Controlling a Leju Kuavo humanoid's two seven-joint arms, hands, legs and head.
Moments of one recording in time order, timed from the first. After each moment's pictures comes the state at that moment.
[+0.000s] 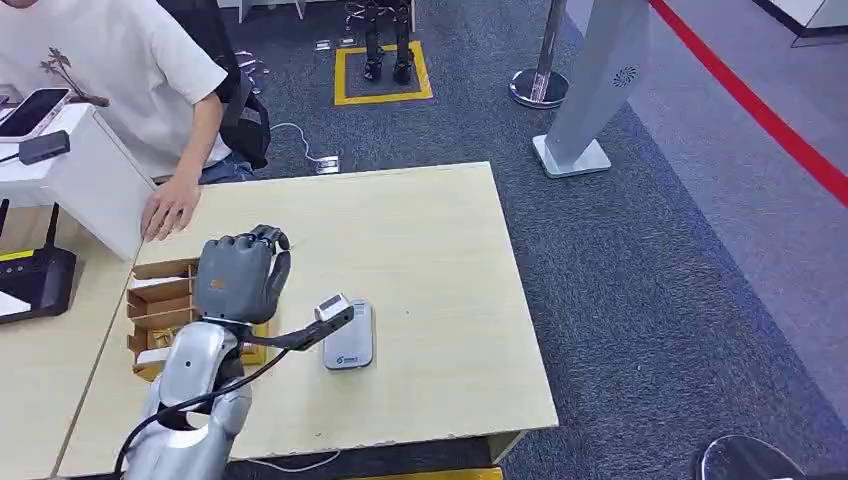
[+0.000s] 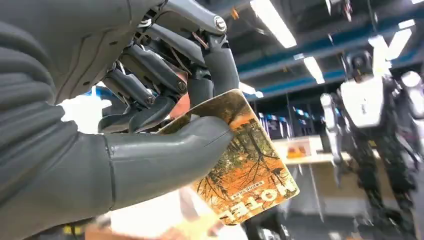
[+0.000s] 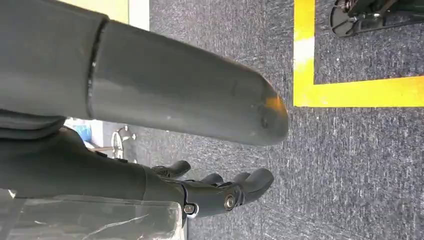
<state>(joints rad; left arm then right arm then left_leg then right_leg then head) -0.26 -0.10 -0.28 -1.54 -1.55 0.09 0.04 -0.14 0.01 1.56 -0.06 -1.30 -0.29 0.15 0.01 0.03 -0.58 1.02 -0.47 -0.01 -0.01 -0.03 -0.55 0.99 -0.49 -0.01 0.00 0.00</state>
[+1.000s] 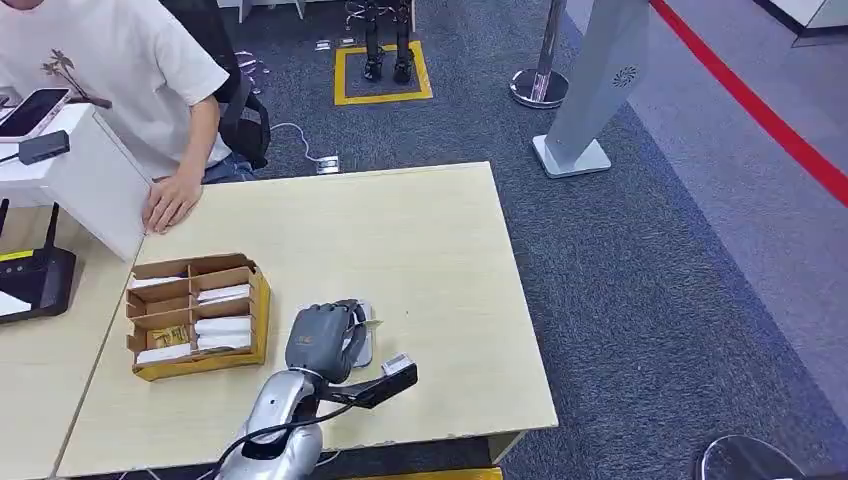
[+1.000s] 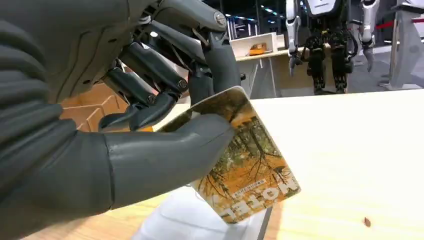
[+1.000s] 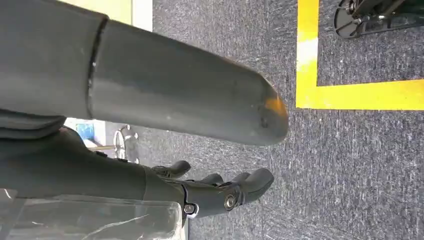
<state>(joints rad) -0.19 -0.27 -0.28 -1.17 -1.47 0.15 -0.03 -0.15 0.02 1.56 -0.06 -1.29 -0.29 0.16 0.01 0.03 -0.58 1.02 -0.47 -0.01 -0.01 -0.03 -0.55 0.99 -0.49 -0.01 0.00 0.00</state>
